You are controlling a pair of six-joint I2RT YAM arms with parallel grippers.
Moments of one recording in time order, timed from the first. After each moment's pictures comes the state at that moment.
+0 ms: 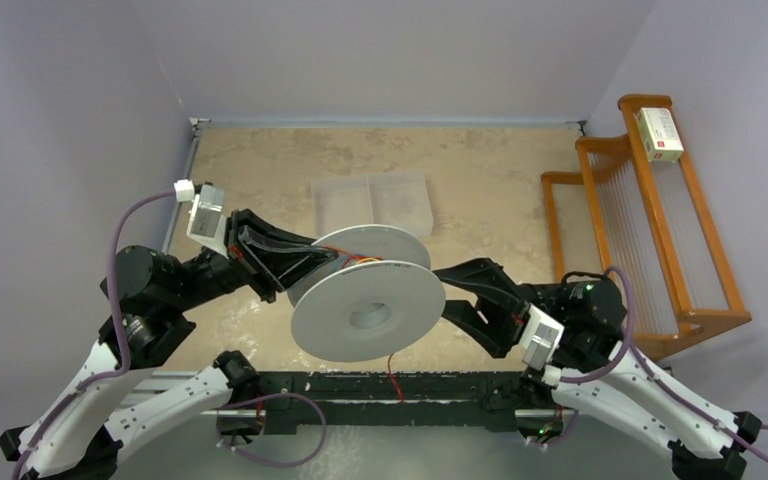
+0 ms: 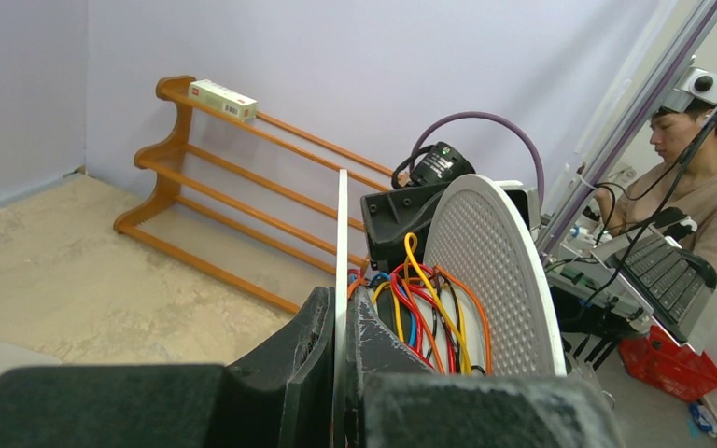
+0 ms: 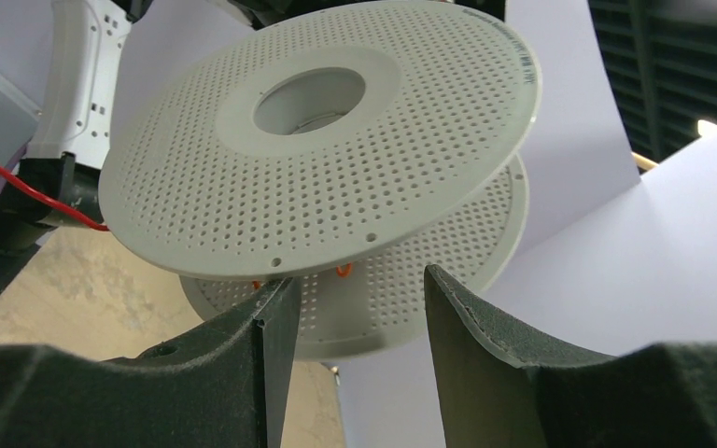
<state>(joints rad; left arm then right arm) -0.80 0.63 1.11 -0.13 0.41 -0.51 0.87 0.52 0.63 0.42 -0.79 -0.65</state>
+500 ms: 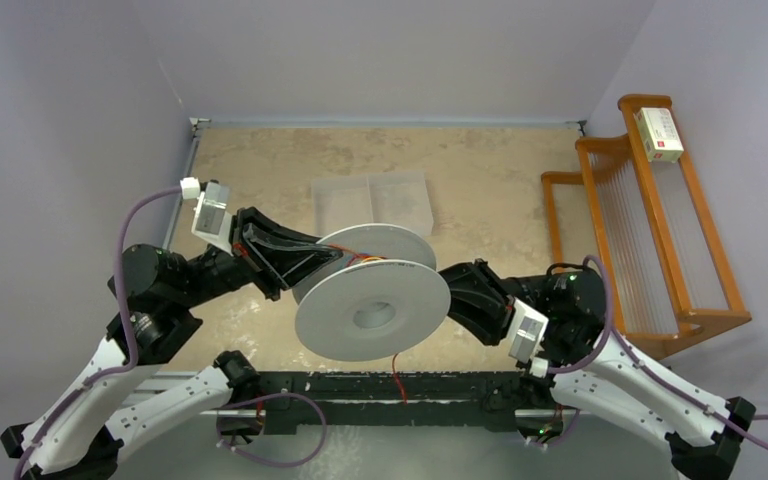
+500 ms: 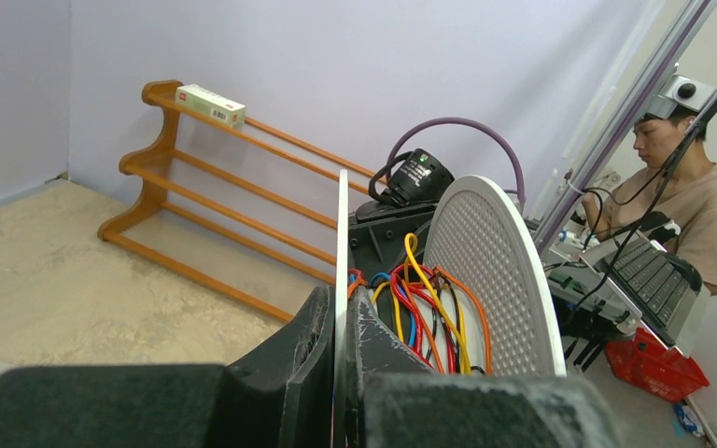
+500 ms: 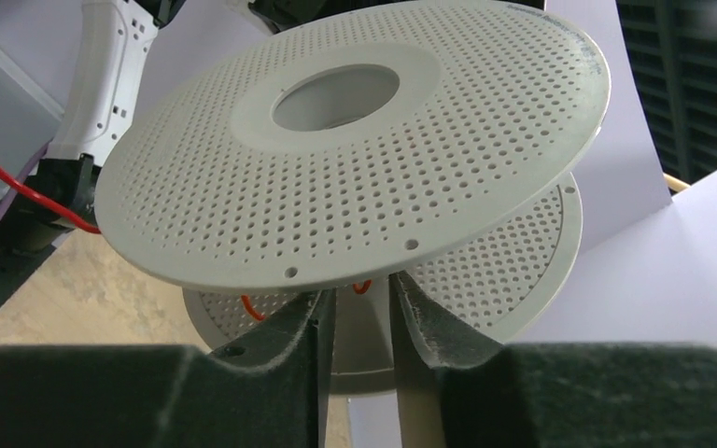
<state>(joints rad) -0.80 0.65 1.08 -0.05 0.43 -0.55 0.87 0.64 0.63 0.53 -0.86 -0.64</state>
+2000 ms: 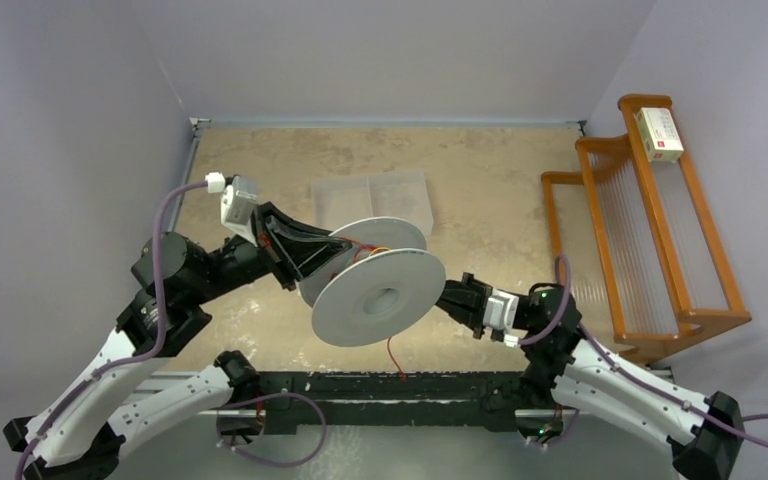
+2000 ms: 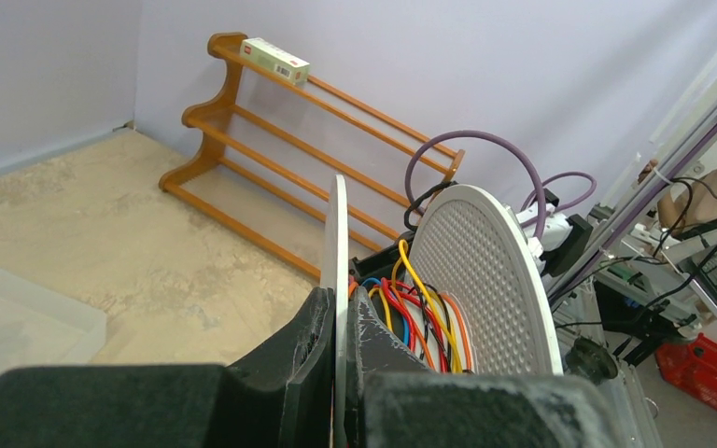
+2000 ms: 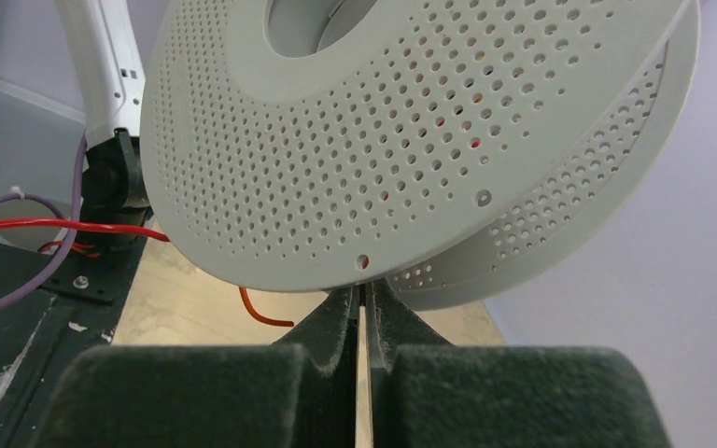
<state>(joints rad) -0.80 0.68 1.08 -0.15 0.35 -0.48 0.88 0.59 0.34 0.66 -0.59 -0.33</state>
